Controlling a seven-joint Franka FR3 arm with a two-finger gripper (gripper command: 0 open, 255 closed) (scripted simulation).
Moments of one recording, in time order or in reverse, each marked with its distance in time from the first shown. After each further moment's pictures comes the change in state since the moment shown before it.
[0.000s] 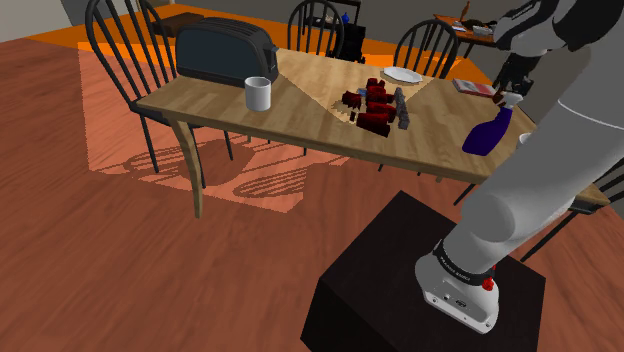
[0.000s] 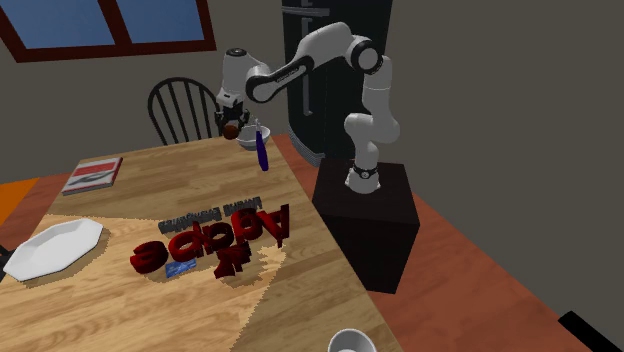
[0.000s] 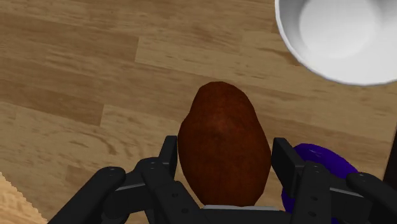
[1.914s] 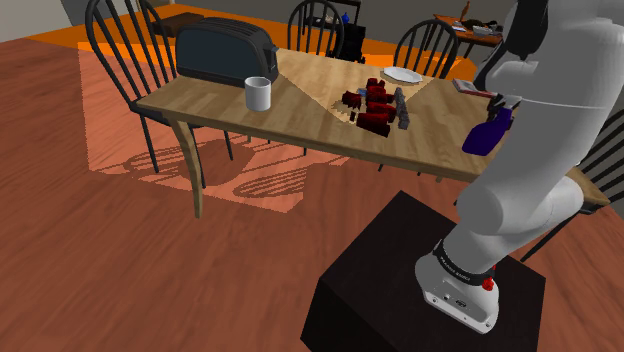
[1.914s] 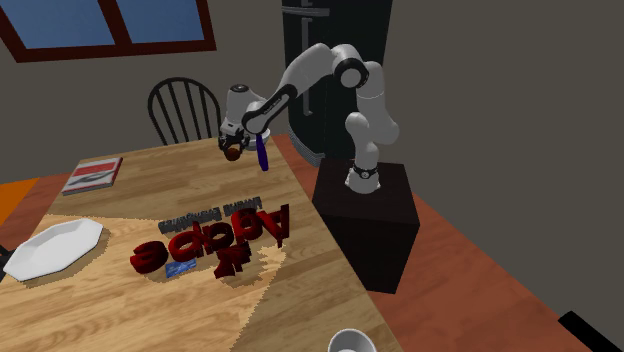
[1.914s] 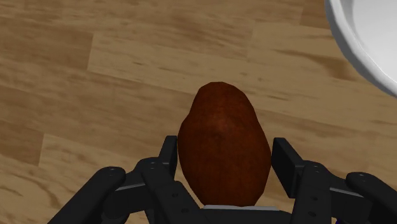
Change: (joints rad) arm -0.162 0.273 0.074 -0.117 0.309 0.337 -0.219
